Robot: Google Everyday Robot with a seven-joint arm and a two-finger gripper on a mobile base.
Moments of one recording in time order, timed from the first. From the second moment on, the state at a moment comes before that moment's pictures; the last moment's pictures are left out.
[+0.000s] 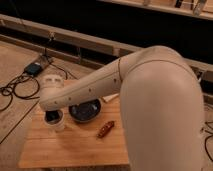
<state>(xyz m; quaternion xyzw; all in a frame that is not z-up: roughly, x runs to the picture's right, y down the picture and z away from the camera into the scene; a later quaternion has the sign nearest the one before) -0.282 0.086 0.738 -0.21 -0.10 0.50 0.83</state>
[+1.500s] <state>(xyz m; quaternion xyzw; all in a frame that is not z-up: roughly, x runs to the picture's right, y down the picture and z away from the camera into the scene) -0.281 0.098 0.737 -0.19 -0.11 0.50 0.84</state>
